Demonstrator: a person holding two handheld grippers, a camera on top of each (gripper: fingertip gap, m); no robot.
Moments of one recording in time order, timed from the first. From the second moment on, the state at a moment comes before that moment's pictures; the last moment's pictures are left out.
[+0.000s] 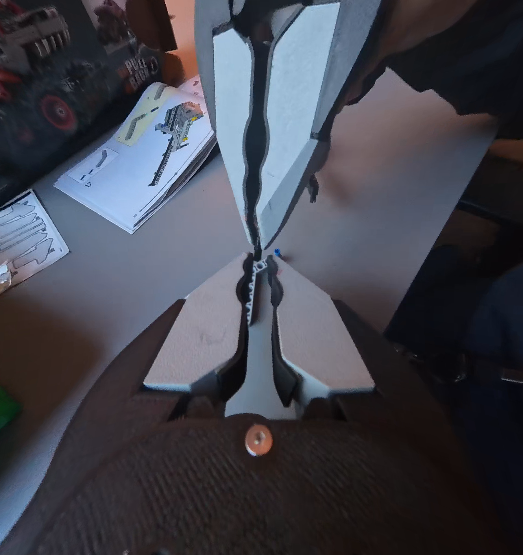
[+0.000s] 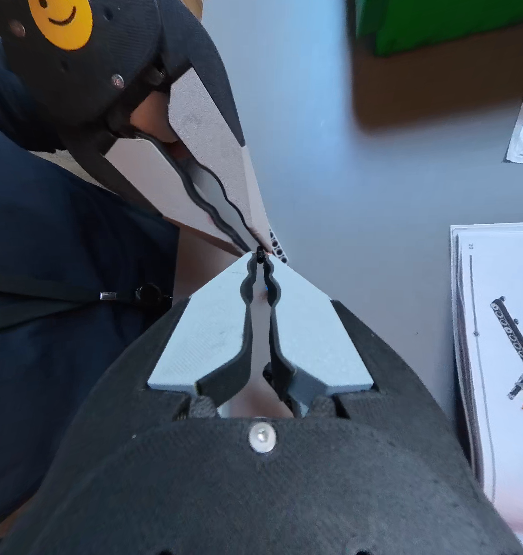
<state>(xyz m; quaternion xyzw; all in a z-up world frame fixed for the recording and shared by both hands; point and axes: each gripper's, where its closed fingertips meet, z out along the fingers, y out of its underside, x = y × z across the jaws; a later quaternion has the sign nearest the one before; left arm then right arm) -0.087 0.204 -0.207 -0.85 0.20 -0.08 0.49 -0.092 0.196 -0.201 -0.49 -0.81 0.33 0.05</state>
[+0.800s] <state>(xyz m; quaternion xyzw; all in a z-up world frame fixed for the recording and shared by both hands) -0.092 0.203 -0.184 -0.81 0.15 -0.18 0.54 -0.099 0.199 -0.175 -0.40 -0.80 0.38 0.23</state>
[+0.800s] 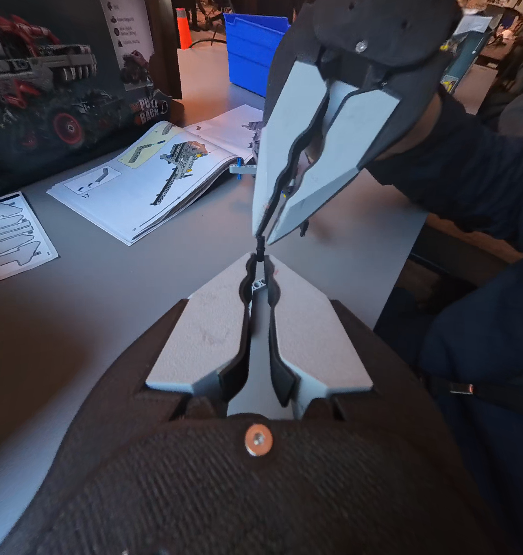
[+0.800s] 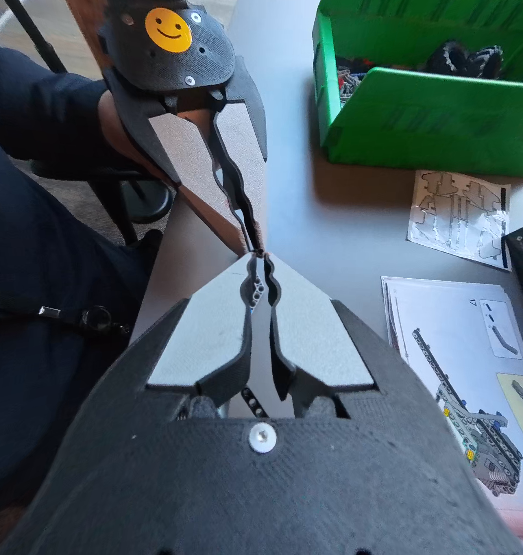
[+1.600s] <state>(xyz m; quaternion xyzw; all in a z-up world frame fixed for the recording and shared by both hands) -0.090 0.203 -0.188 -0.82 0.16 -0.16 0.53 -0.102 0.192 -0.177 -0.41 -0.78 0.42 0.21</state>
